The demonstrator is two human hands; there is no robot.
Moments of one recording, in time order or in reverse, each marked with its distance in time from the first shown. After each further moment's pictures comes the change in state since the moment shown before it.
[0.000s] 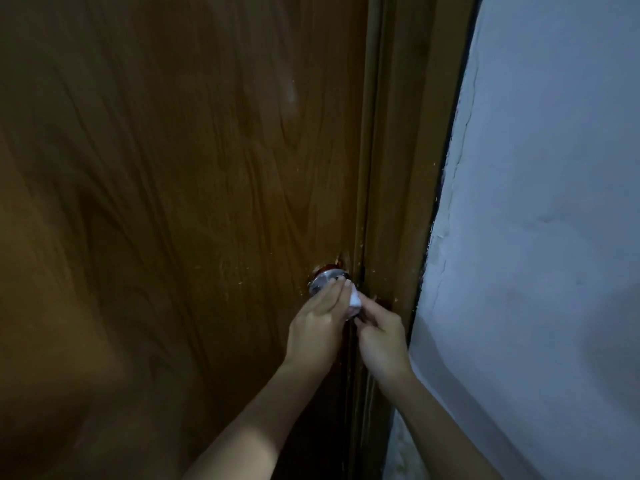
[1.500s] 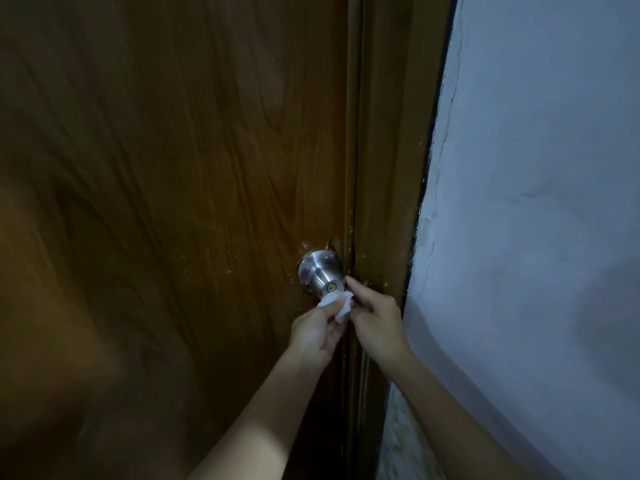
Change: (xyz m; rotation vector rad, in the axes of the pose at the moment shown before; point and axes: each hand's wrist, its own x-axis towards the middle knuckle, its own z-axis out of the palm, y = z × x) left_hand 0.009 0.034 -0.010 -1.732 0.028 -1.420; right_hand 0.002 0.002 -0.013 -0.064 -0.040 -0.010
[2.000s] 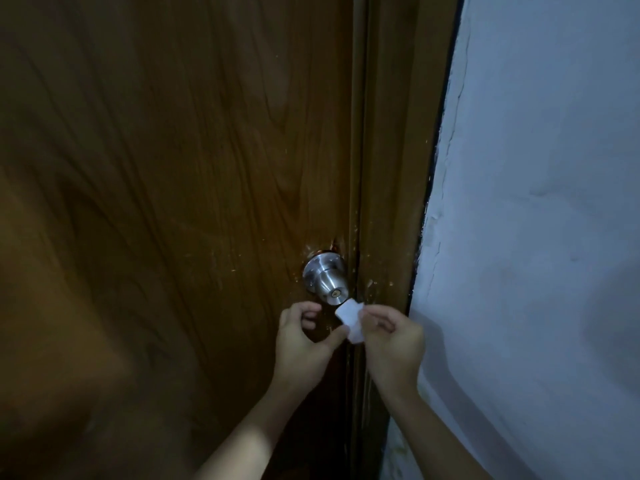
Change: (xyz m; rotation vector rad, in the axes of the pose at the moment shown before) left_hand -0.012 -0.007 -0.044 0.990 0.111 0.646; right_hand -0.024 0.018 0.014 0.037 0.461 -0.036
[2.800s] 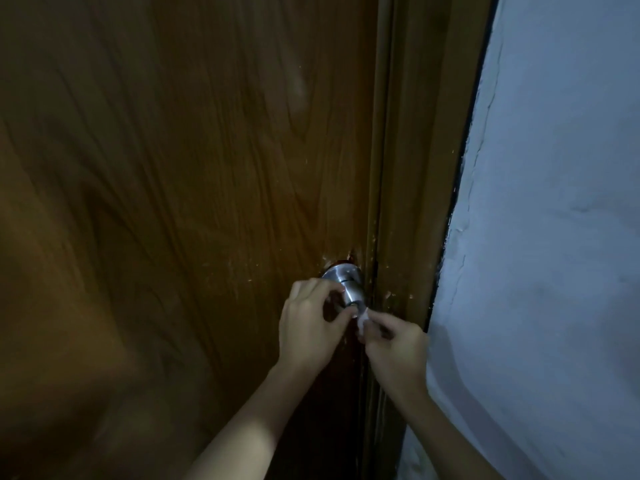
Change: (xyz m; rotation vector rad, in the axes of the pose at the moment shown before) left_hand 0.031 0.024 -0.016 0.441 0.105 0.508; right_hand 0.008 -0.001 0.014 -0.186 -0.140 -0.147
